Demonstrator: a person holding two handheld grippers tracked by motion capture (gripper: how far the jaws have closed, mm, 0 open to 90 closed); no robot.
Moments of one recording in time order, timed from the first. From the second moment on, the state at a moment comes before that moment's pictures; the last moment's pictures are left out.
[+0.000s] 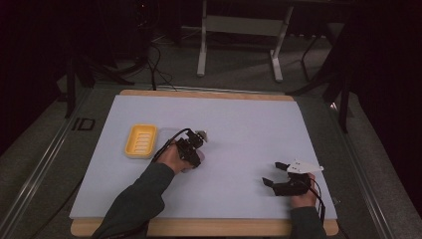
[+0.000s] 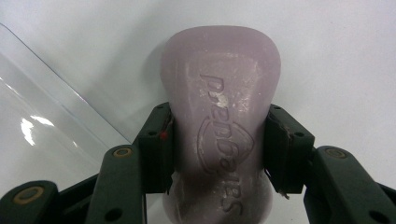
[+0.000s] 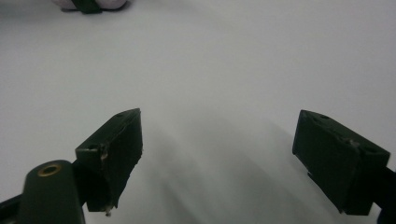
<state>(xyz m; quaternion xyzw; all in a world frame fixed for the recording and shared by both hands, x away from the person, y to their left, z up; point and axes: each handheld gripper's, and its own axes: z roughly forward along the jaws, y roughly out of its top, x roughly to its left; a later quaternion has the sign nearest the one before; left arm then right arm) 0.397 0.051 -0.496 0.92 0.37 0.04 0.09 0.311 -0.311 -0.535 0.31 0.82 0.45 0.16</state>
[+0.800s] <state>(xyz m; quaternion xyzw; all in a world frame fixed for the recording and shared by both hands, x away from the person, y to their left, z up) 0.392 0.056 -0.482 0.92 0.37 0.05 0.10 0.311 -0.311 -0.535 0.31 0.82 0.45 0.16</state>
